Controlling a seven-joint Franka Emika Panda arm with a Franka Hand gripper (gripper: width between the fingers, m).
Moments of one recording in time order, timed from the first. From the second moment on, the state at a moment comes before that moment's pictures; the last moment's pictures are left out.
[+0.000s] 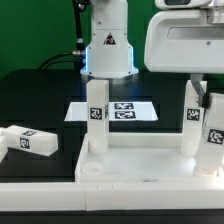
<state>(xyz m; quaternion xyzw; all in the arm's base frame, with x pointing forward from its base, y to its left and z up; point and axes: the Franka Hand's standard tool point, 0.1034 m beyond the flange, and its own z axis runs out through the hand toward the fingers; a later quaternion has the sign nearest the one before) 0.648 0.115 0.127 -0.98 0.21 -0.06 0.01</state>
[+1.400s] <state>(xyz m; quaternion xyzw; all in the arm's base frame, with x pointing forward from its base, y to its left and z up) 0.642 0.111 0.121 -0.86 0.50 -0.06 0.07</state>
